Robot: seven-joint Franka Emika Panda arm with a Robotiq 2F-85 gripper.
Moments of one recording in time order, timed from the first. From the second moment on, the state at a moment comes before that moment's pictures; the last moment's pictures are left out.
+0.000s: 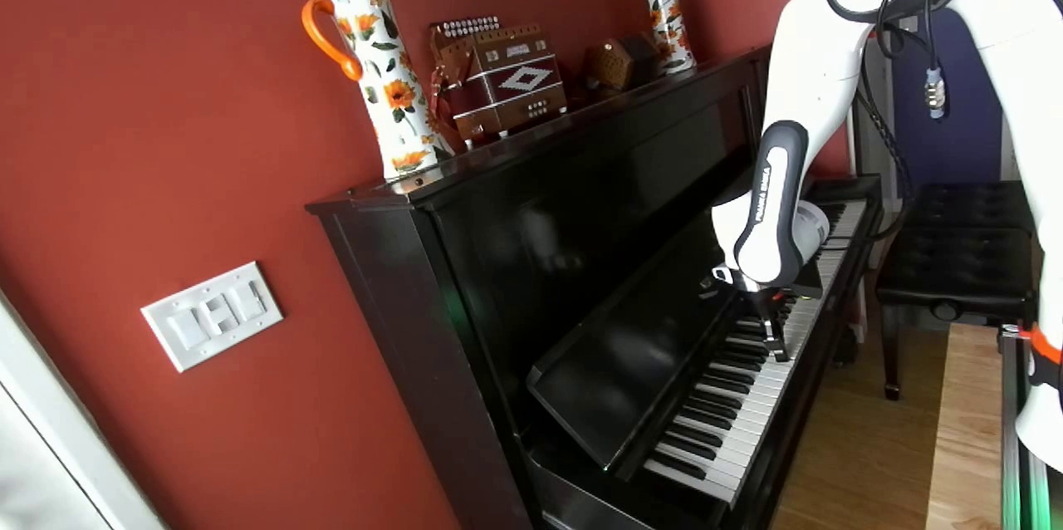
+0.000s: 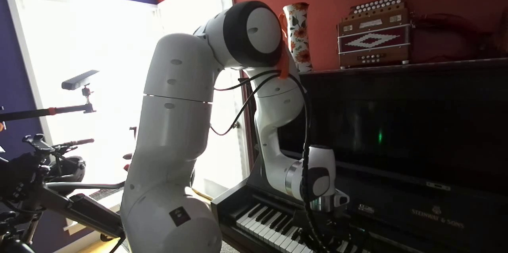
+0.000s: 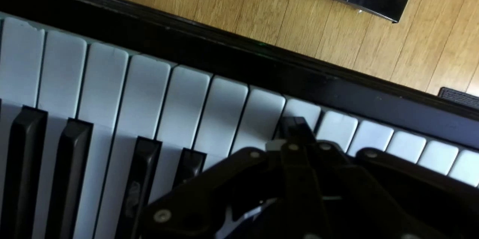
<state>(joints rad) -0.14 0.27 -0.03 -2.63 -0.08 2.79 -0.43</state>
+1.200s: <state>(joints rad) -0.17 0.30 -0.01 -2.62 -0.05 2.80 -0.43</state>
